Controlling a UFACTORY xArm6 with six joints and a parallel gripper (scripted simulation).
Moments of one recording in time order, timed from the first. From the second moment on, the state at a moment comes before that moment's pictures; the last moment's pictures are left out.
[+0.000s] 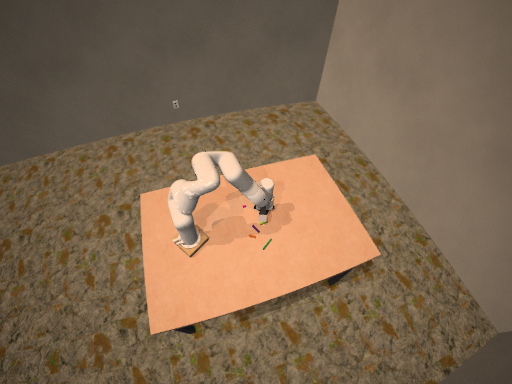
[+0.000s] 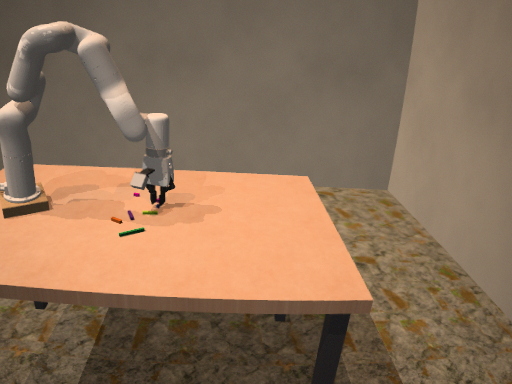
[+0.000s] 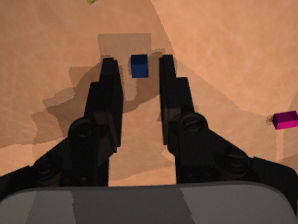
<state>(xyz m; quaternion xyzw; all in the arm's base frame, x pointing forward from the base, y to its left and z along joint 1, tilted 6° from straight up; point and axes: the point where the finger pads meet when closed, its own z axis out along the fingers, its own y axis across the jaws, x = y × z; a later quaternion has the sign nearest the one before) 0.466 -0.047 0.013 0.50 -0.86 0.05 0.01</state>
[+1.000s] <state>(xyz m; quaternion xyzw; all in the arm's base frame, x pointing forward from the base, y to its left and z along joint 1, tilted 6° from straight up) 0.466 -0.049 0.000 0.50 -0.86 0.05 0.01</state>
